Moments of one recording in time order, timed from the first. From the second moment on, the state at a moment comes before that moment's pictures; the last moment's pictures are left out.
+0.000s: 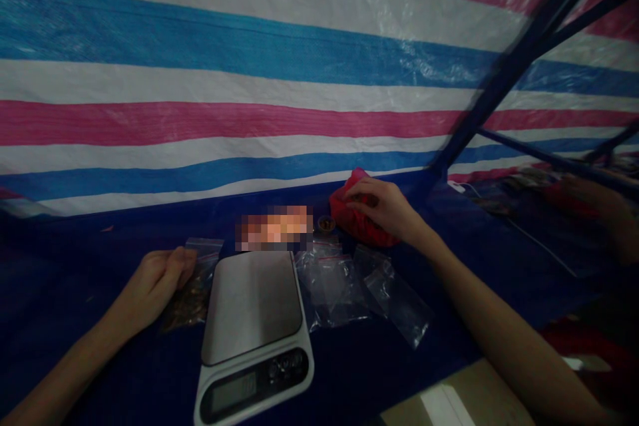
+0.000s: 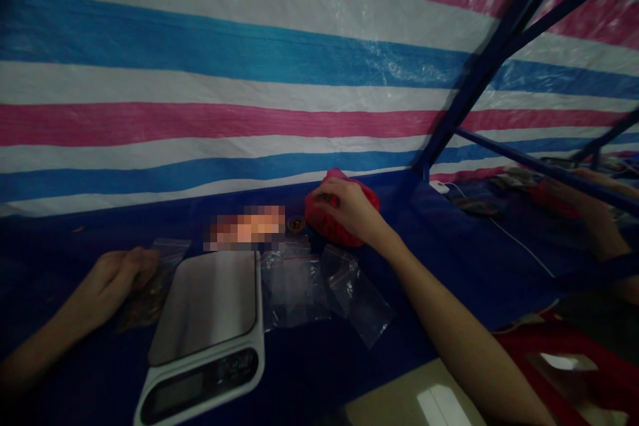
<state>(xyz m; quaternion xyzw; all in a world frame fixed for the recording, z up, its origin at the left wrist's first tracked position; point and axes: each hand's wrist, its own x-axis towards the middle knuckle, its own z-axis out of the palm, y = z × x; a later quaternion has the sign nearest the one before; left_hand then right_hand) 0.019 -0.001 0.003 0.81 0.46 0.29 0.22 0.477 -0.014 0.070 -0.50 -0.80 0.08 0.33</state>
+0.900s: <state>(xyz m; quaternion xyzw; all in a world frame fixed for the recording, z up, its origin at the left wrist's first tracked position) 0.026 -0.003 0.008 0.81 0.47 0.28 0.21 0.505 -0.014 0.084 -0.54 -0.80 0.08 0.26</state>
